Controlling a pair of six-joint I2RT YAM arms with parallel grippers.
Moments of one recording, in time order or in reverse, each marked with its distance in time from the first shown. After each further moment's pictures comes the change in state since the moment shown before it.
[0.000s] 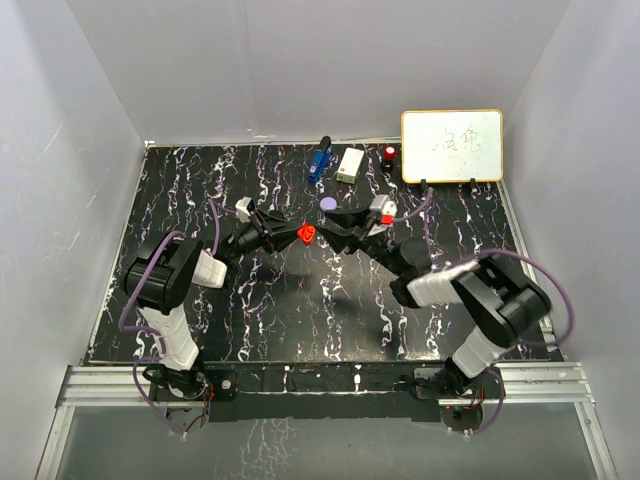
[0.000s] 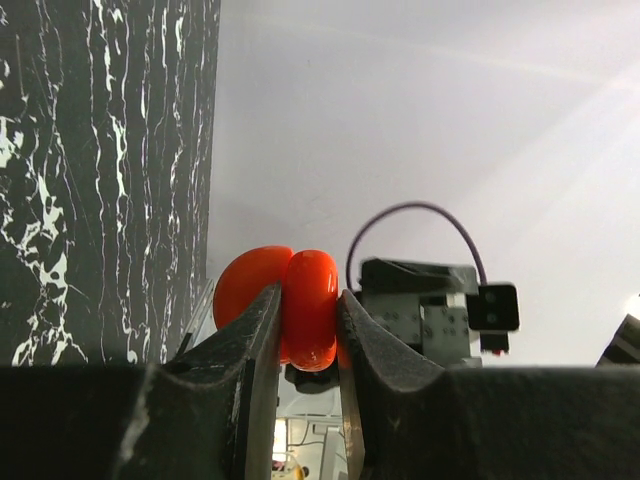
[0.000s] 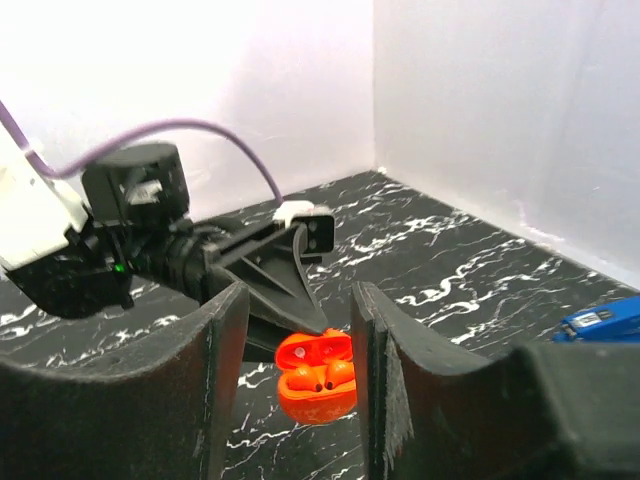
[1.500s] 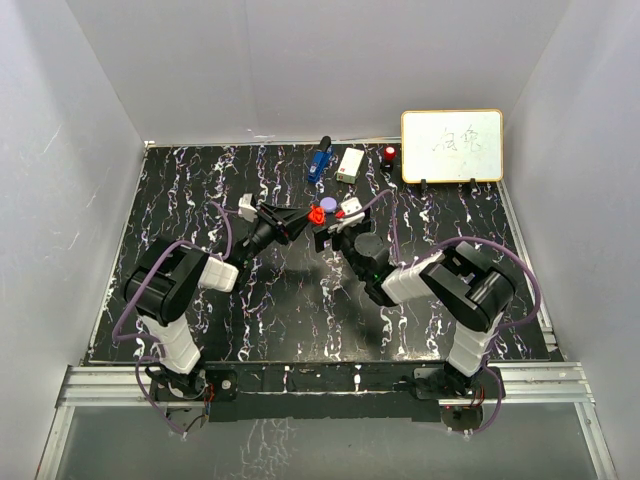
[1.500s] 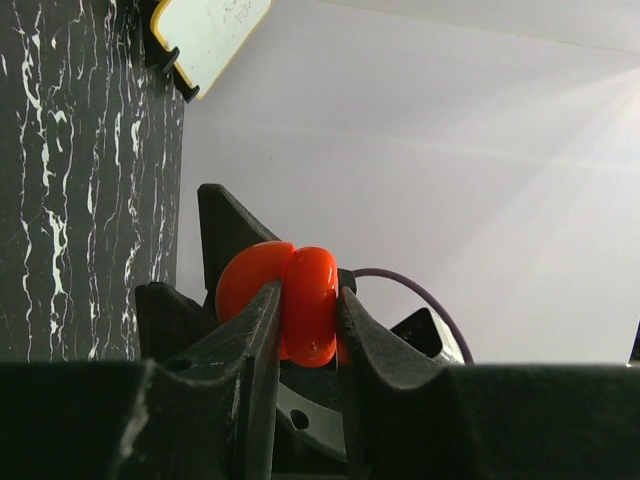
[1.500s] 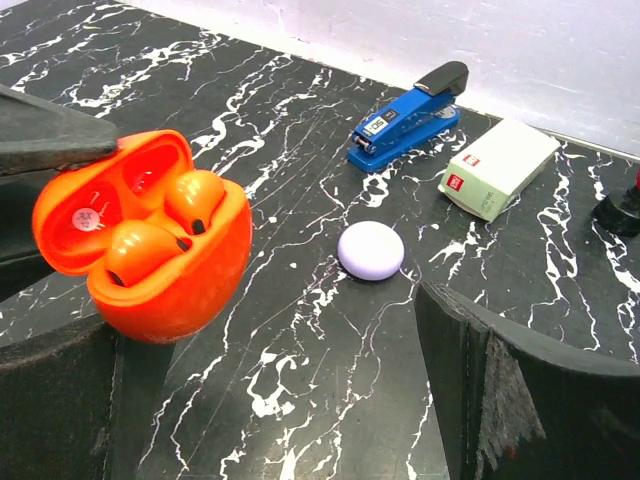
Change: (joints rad) left arm -0.151 -0.055 0.030 -0.036 -0.399 -0.013; right arm 0.161 0.127 0.121 -0.364 0.723 -0.293
